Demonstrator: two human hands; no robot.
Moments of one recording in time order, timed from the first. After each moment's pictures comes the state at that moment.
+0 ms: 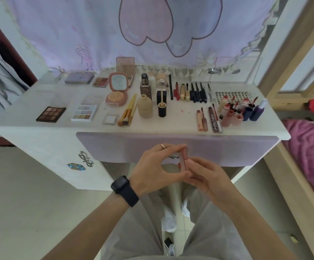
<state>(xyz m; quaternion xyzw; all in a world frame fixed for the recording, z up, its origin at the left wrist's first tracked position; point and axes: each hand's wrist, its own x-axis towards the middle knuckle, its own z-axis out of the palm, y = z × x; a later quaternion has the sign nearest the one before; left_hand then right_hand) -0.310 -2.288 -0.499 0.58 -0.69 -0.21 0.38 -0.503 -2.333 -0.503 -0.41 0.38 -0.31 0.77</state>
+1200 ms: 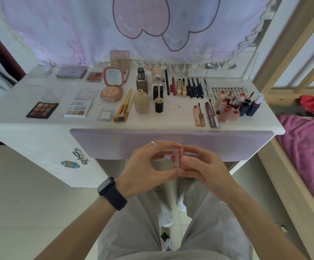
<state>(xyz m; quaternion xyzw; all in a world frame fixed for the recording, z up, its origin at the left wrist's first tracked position) -0.302 -2.271 -0.480 0.53 -0.66 -0.30 0.44 -0.496 -2.335 -0.489 -0.51 0.34 -0.30 0.73</state>
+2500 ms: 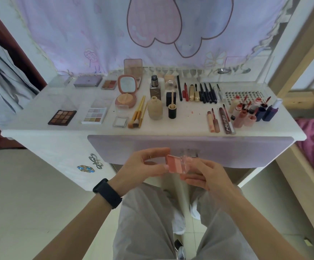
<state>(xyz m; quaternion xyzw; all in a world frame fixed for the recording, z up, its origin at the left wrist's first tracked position) -0.253 -2.271 -0.486 0.58 -0.47 -0.52 0.41 -0.469 -2.331 -0.505 -0.44 0.44 -0.30 0.72</state>
